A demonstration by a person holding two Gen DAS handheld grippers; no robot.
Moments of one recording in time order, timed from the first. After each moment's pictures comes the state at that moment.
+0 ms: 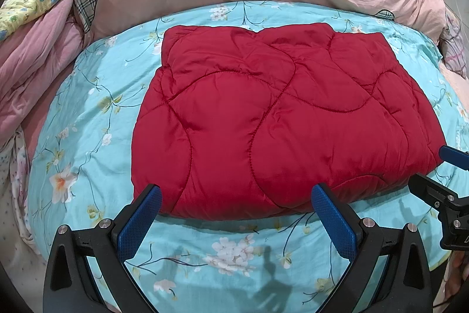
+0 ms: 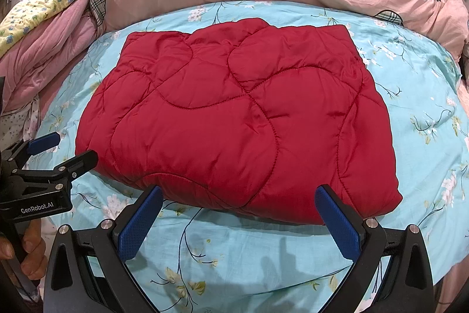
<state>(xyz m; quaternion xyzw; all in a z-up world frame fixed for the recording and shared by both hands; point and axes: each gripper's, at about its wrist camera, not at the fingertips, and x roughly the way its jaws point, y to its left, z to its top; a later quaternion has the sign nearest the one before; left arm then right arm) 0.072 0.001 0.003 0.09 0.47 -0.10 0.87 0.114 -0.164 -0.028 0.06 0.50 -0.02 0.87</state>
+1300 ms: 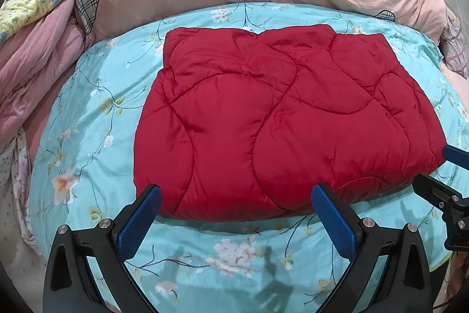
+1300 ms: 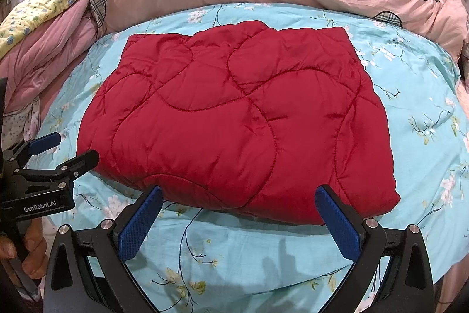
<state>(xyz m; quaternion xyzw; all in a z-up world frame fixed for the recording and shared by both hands) 0.073 0.002 0.003 0.10 0.46 -0.10 0.88 0.112 -0.164 -0.026 0.06 0.49 -0.02 0.87</state>
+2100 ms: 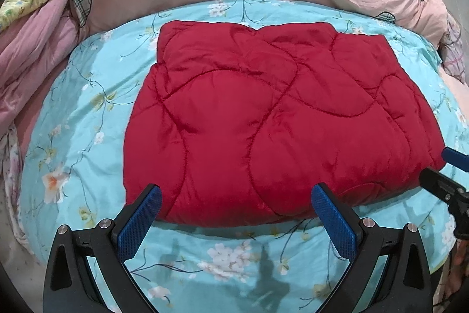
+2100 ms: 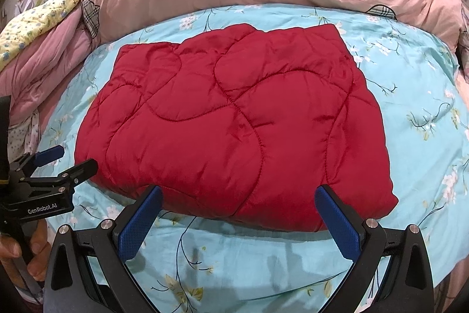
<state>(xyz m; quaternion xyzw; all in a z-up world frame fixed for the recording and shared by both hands) 0.088 0.003 -0.005 0.08 0.47 -0.11 0.87 0.116 -0.181 -0.027 0.08 0.49 -0.02 0.87</state>
